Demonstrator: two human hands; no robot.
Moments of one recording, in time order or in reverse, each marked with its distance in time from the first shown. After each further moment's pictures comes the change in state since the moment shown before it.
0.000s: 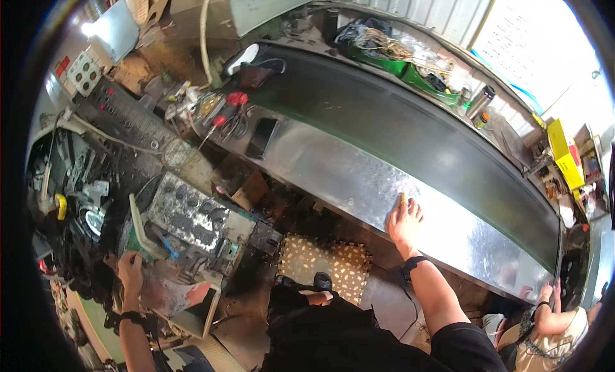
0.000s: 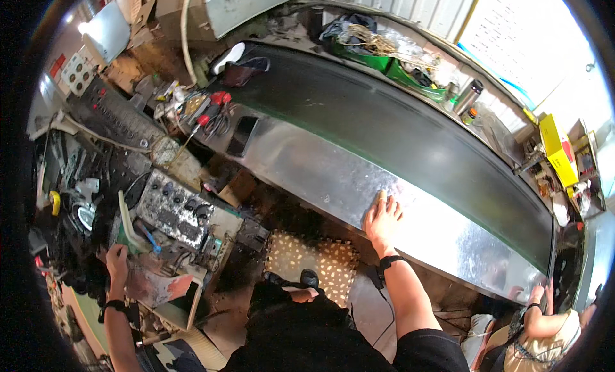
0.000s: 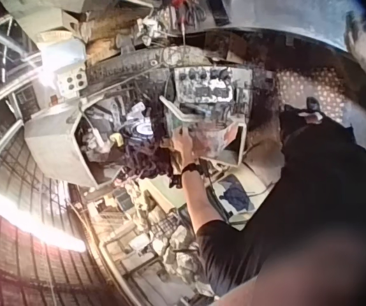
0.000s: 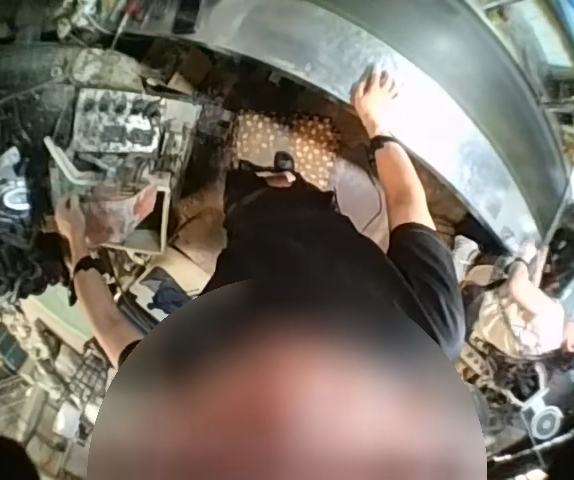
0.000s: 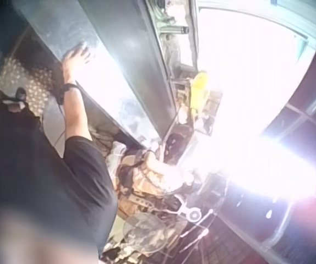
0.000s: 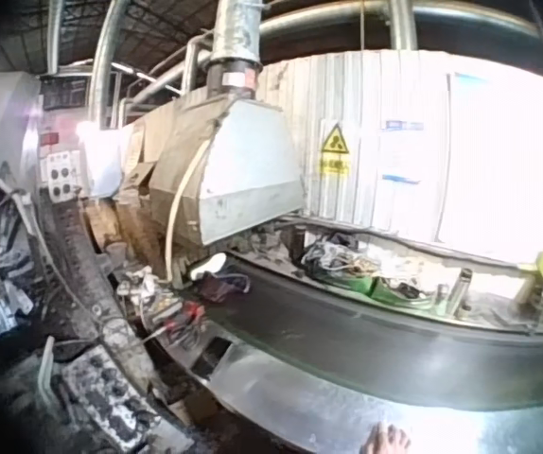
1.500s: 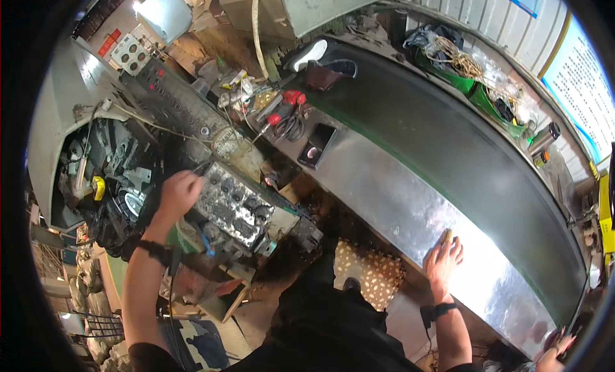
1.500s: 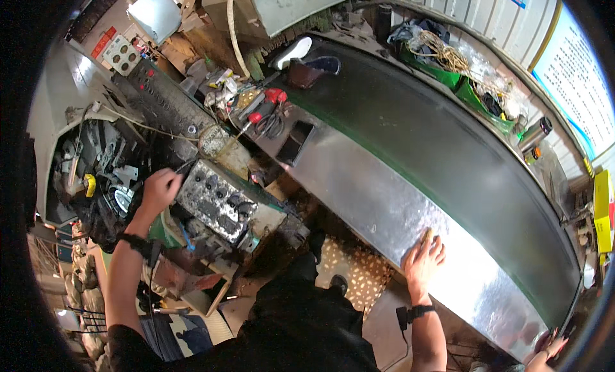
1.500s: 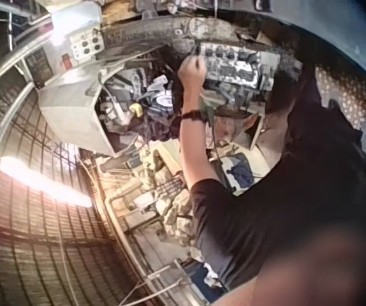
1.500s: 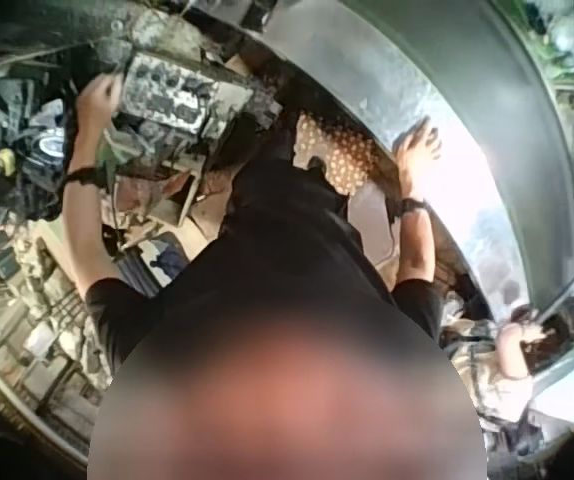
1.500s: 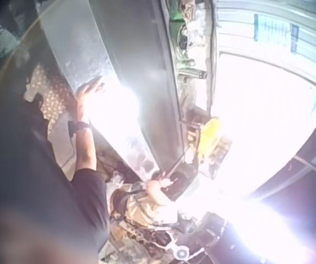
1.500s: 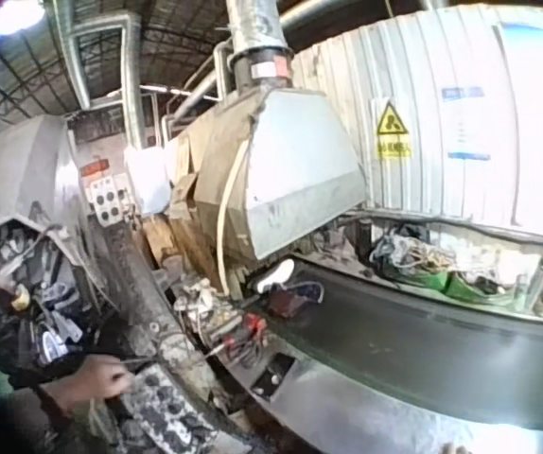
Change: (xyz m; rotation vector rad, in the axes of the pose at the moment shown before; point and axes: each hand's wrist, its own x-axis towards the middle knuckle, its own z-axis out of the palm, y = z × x) left_hand 0.134 0.206 0.010 0.171 -0.035 0.631; right_hand -0.003 0.007 -0.004 -0.025 -0.010 -0.049
